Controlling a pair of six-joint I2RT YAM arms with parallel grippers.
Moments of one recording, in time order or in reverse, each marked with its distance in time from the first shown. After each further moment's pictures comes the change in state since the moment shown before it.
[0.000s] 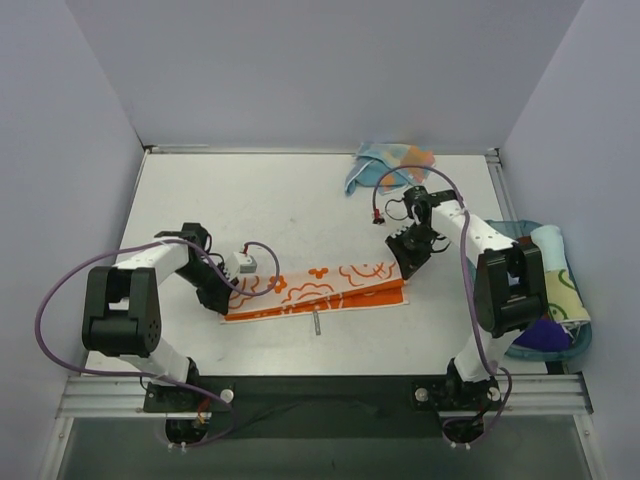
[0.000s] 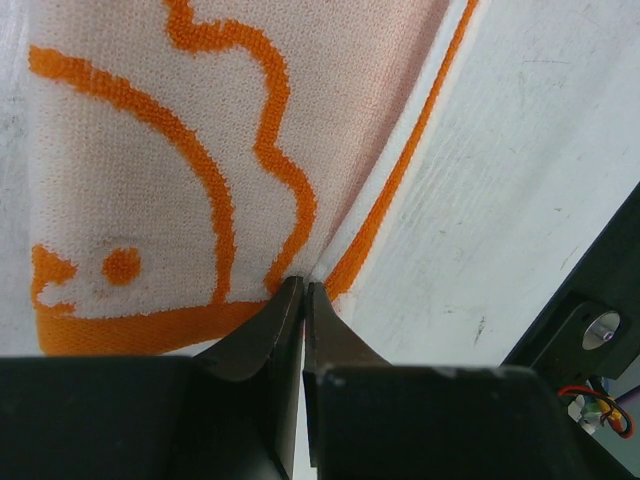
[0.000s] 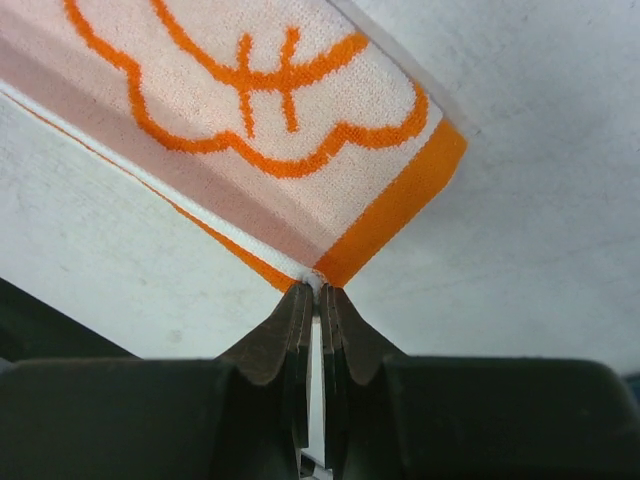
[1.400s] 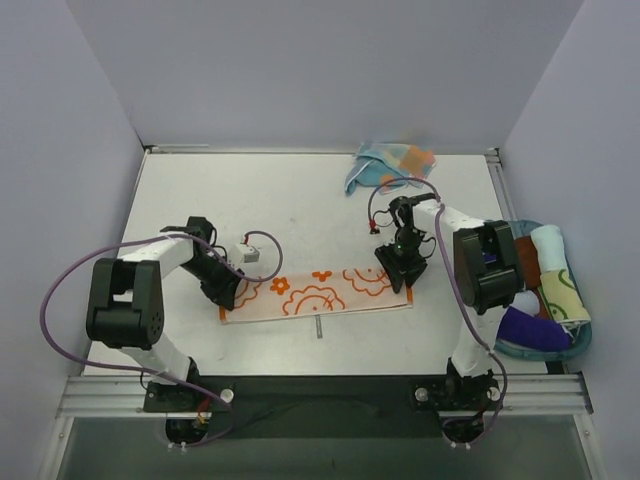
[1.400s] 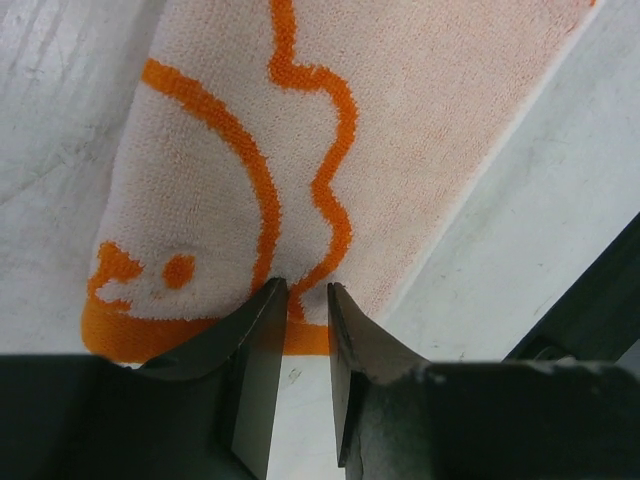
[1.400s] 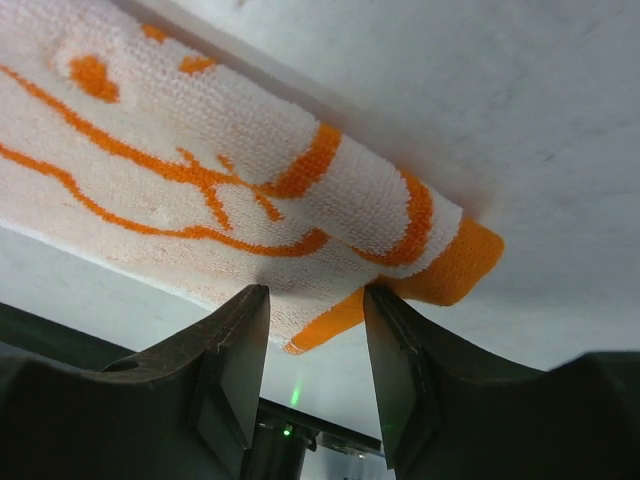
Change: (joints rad) left arm -0.029 0.052 0.043 0.053 -0.006 -0.171; right arm 0.032 0.158 -0.010 -0.010 0.049 0.187
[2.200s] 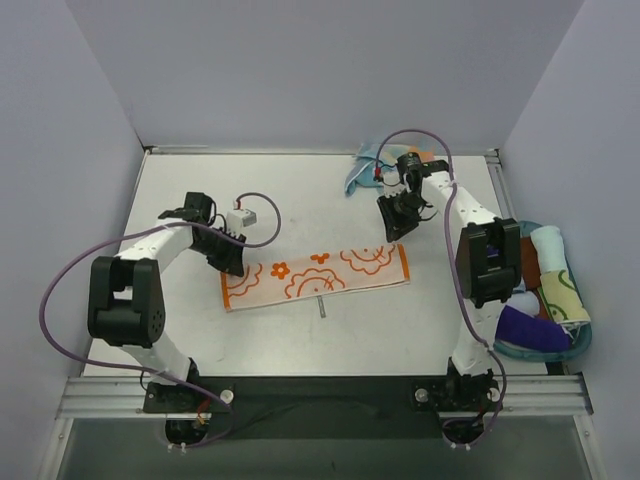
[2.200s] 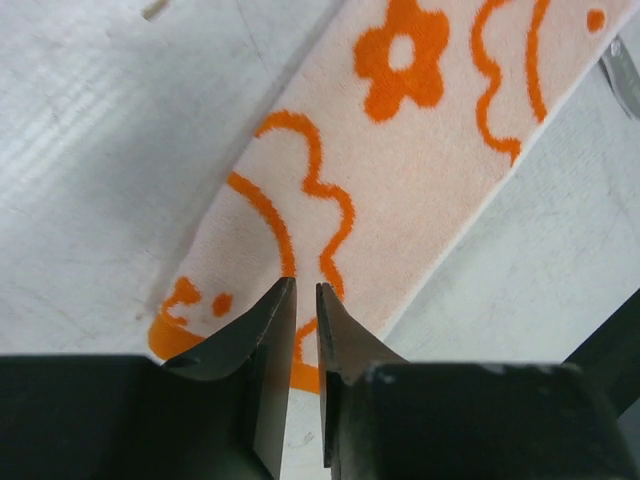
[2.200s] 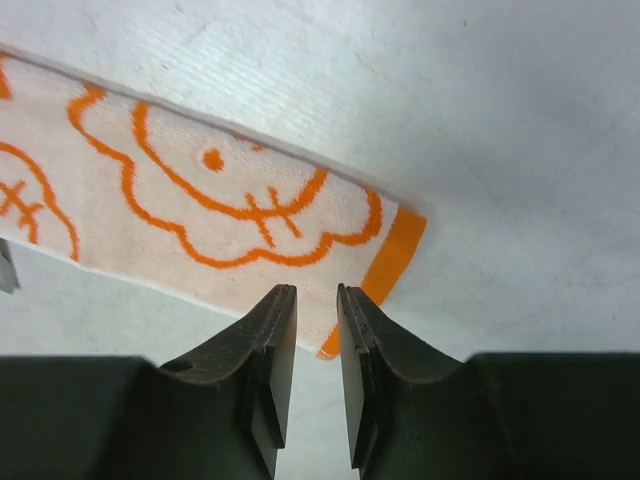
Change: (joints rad) left arm -0.016 0.007 0.145 0.136 0.048 -0.336; right arm -0.049 0.080 0.379 0.019 -0.028 0.081
